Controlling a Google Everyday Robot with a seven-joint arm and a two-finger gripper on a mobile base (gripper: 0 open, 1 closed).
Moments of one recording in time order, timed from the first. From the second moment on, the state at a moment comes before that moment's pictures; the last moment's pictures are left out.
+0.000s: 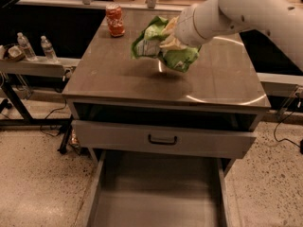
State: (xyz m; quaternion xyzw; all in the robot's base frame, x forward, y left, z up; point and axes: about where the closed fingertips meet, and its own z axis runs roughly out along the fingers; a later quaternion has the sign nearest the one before) arm 0.691 -0.053 0.927 -0.68 0.57 -0.03 0.45
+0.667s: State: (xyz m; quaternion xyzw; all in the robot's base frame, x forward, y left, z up) arm 0.709 -0.034 0.898 -0.72 0.53 0.00 0.45
